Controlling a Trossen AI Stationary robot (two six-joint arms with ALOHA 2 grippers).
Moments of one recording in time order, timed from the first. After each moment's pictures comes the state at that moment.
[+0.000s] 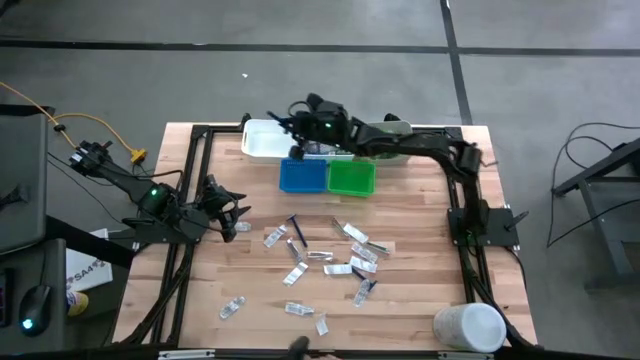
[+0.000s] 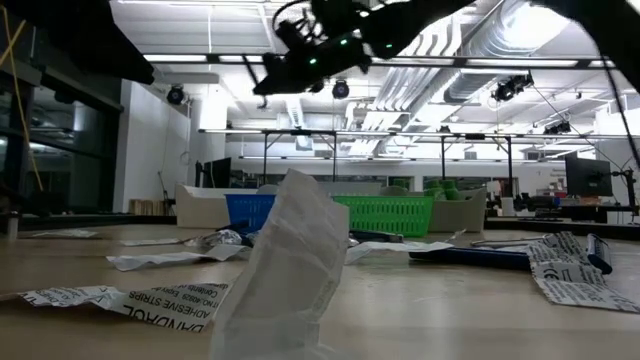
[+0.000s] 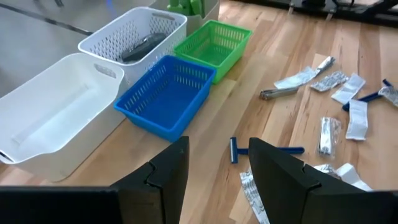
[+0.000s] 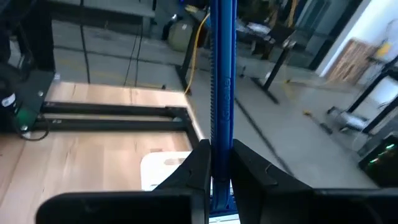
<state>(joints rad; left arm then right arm) -0.52 0.66 0.64 -0.69 -0.85 -0.63 -0.35 2.04 1.67 0.19 0.04 -0.29</state>
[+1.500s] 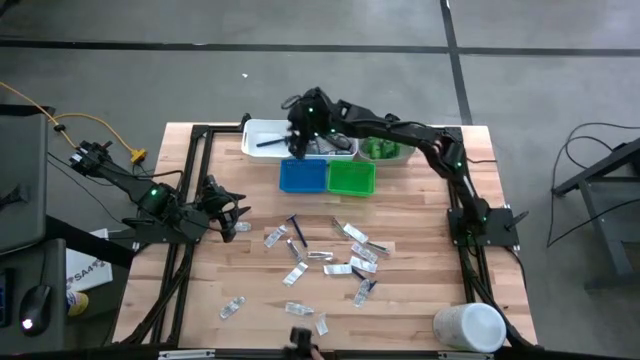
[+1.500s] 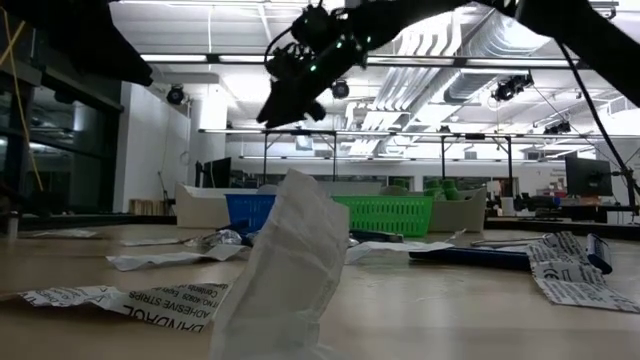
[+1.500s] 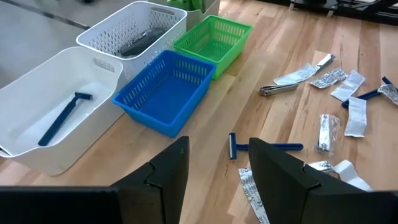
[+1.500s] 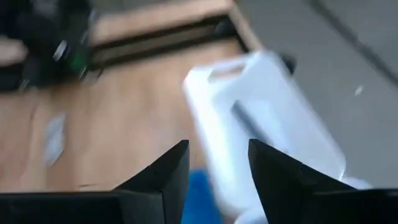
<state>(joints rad) -0.52 0.66 0.64 -0.71 -0.84 -0.66 -0.42 2.17 2.01 -0.45 -0.17 -0.02</state>
